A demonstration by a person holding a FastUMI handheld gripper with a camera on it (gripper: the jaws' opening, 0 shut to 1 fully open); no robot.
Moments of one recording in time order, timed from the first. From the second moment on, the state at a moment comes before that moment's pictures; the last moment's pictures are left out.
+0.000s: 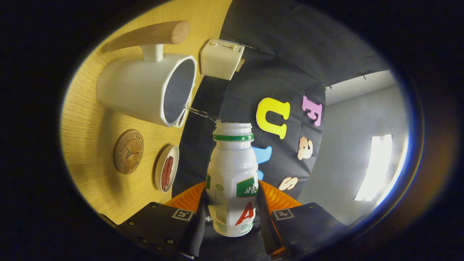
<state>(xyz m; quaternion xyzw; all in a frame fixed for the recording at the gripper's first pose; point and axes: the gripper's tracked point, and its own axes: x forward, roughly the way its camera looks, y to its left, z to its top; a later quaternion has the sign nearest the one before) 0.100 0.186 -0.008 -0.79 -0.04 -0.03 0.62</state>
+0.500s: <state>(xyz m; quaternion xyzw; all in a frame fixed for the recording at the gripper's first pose) 0.099 0.188 -0.006 -0.79 -0.04 -0.03 0.60</state>
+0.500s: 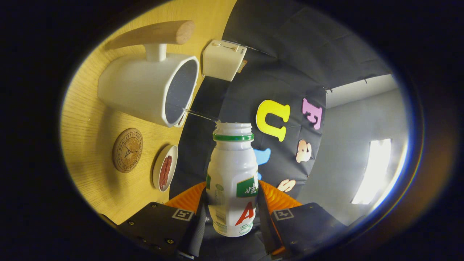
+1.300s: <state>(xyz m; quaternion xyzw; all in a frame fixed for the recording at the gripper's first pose) 0.098 0.203 -0.002 -0.82 -0.07 -0.03 0.57</state>
